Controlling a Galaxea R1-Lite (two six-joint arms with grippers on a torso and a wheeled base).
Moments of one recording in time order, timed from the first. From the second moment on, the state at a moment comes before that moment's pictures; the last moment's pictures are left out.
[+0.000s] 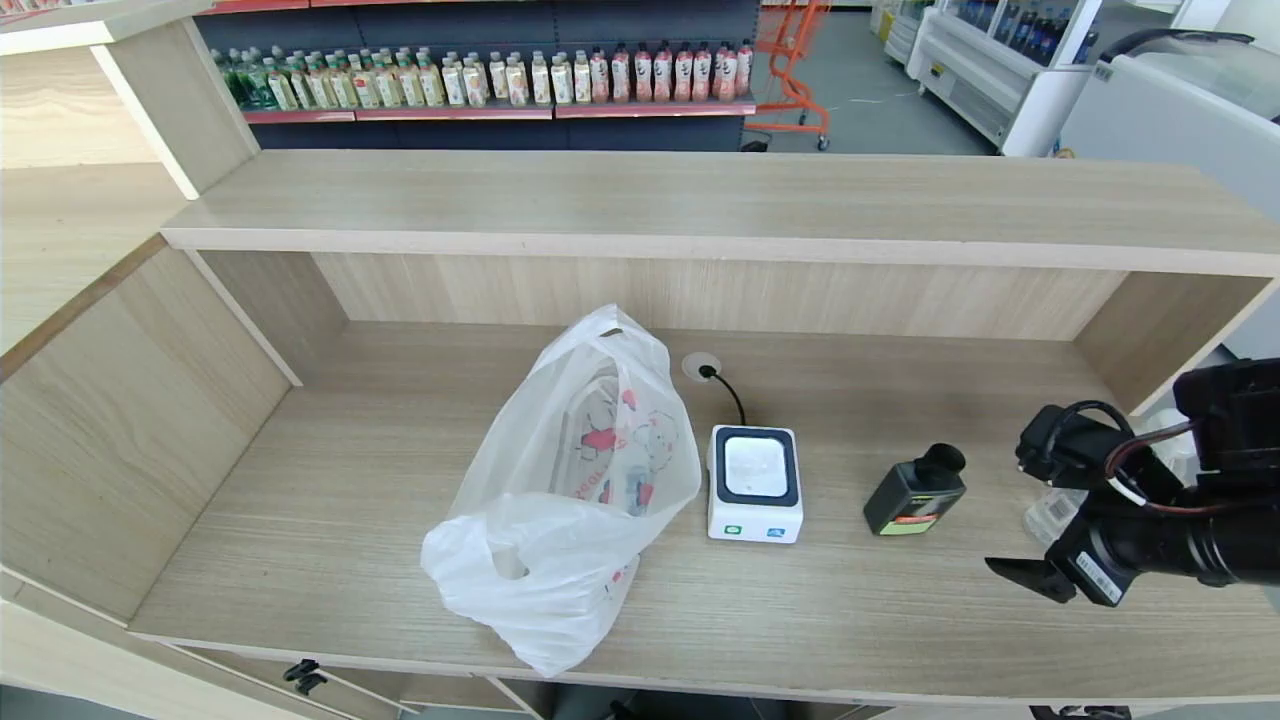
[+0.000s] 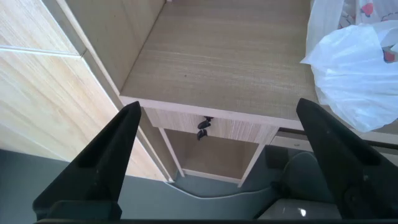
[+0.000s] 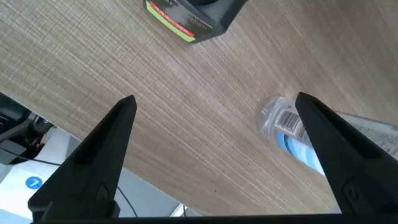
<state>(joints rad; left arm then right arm) 0.00 0.00 0.00 0.05 0.13 0.01 0.04 1.54 -0.65 -0.17 0.08 -0.74</state>
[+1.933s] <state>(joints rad) 0.00 0.00 0.00 0.05 0.13 0.01 0.18 1.74 -0.75 -0.38 0.19 -0.63</state>
